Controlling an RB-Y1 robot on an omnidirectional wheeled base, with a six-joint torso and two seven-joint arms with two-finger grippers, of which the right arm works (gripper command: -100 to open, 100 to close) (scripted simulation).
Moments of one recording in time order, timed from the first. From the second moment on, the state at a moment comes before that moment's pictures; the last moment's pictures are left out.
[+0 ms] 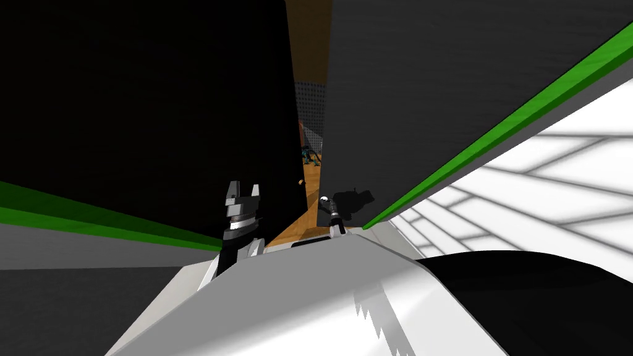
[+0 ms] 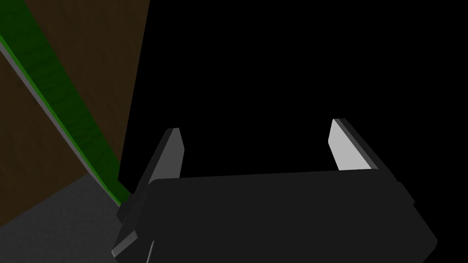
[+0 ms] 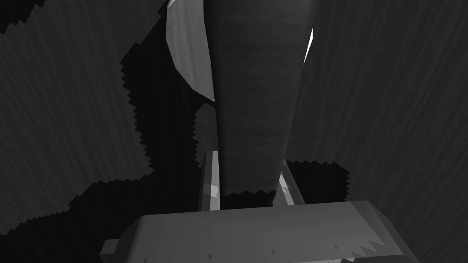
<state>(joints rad) -0.11 -0.05 0.12 -0.69 -0.37 -0.85 0.23</state>
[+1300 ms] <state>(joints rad) -0.13 -0.04 0.02 -0.65 -0.49 -0.91 0.31</state>
